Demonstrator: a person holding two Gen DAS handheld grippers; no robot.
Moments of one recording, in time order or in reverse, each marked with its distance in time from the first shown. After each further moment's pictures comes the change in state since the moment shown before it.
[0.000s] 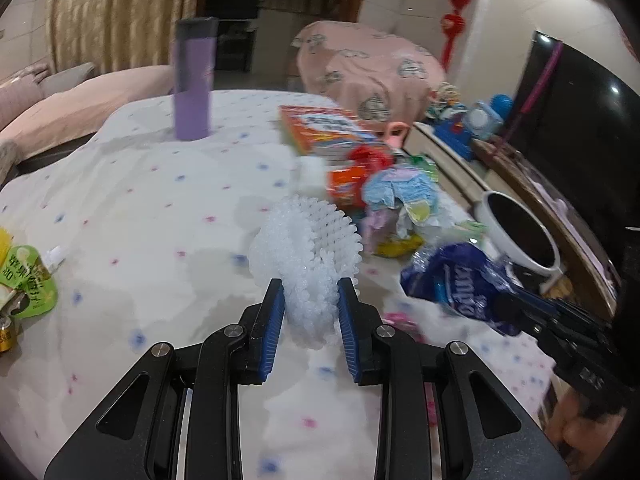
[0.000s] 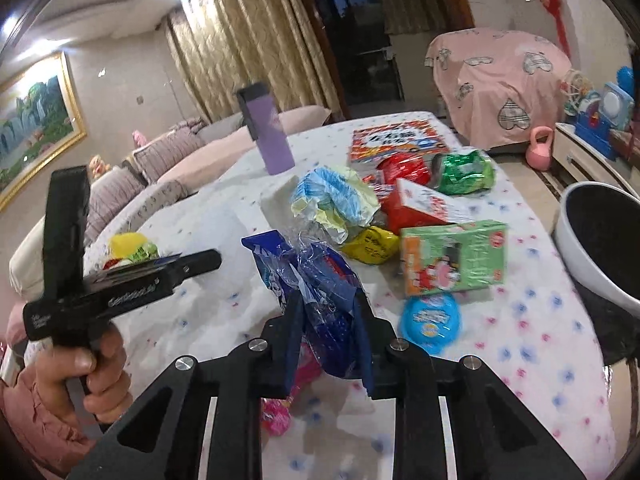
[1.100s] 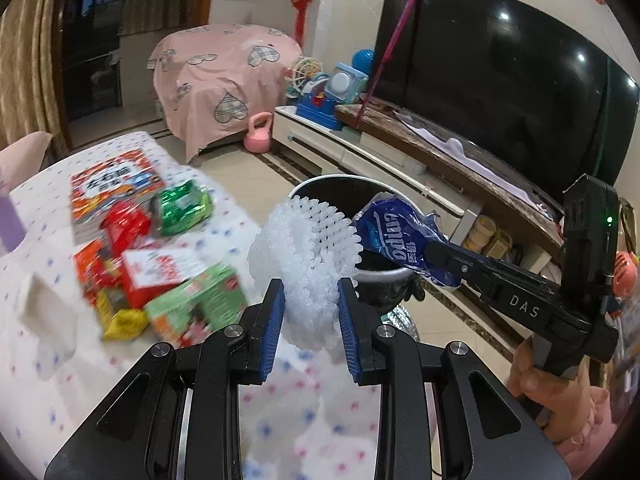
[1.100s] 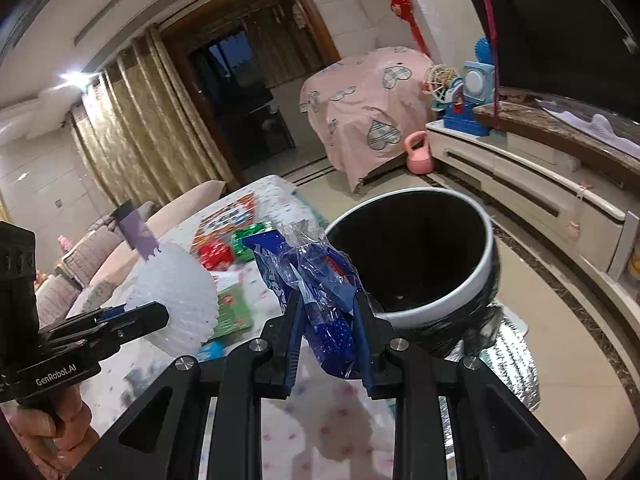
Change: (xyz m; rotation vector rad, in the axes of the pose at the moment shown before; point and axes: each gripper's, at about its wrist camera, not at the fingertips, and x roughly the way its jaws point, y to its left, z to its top) left arm 0.040 -0.220 0.042 0.307 0.015 -0.315; right arm -0.104 -0.176 -0.006 0.296 -0.195 -0.266
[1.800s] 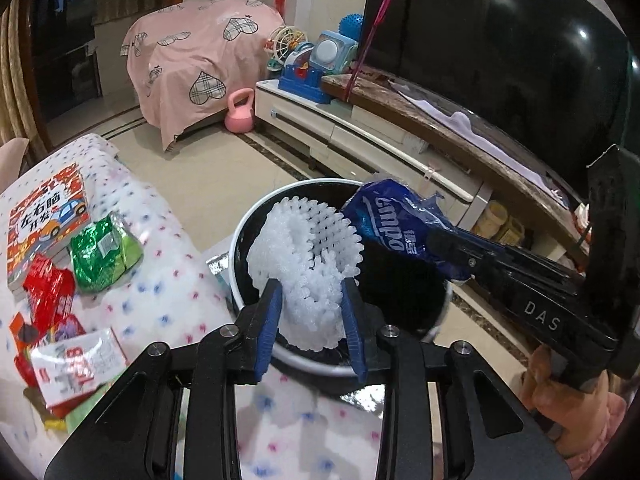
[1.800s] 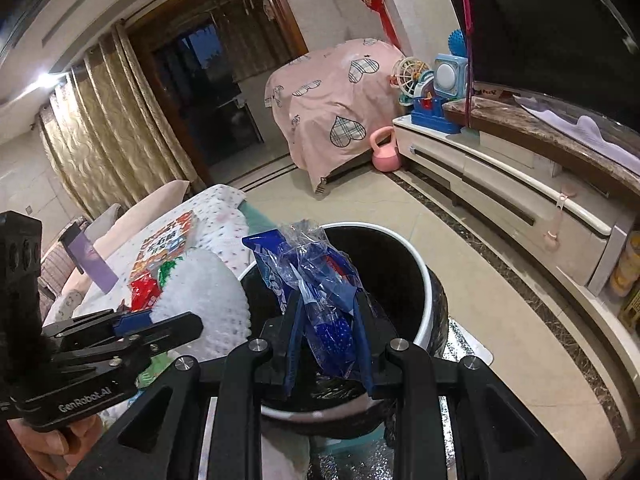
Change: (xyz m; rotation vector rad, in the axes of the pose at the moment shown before) left arm 0.116 -0.030 0.055 0.048 0.115 -0.007; right arm 0.048 -0.065 0.054 0.021 0.040 -0.096
